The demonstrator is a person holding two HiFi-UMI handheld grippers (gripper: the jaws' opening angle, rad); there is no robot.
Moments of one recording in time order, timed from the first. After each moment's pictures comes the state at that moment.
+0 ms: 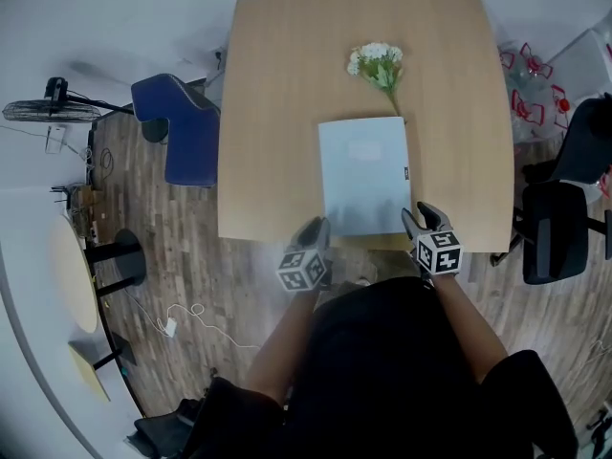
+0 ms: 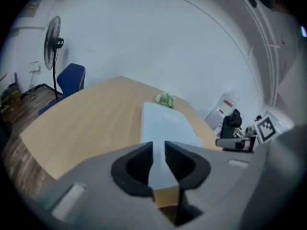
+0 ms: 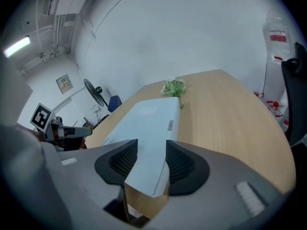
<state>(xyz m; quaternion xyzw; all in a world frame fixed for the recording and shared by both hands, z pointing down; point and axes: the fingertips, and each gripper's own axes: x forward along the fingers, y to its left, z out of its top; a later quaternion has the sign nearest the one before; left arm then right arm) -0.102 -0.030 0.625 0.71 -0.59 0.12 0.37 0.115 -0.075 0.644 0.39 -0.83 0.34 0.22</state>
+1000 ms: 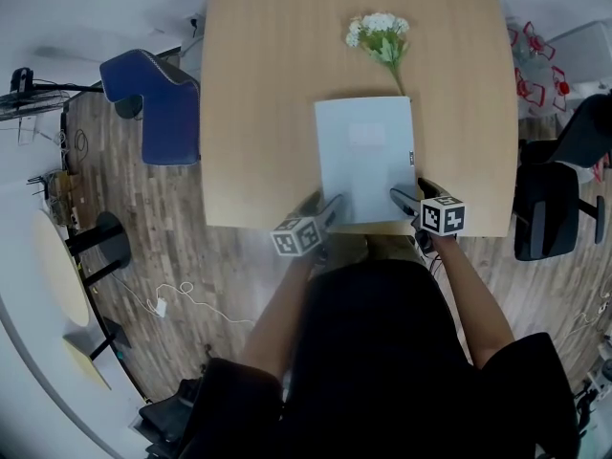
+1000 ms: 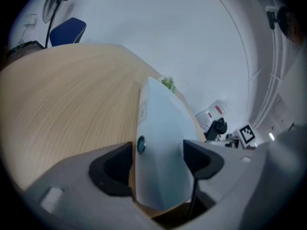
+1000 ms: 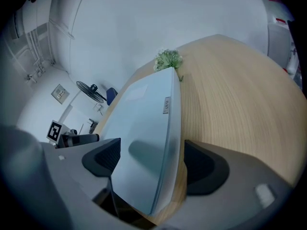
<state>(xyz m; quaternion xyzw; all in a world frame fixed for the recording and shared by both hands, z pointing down) -0.104 -0.067 0.706 0.71 -0.48 0.07 0.51 0.084 -0.103 0.716 0.33 -0.77 0.48 0.25</state>
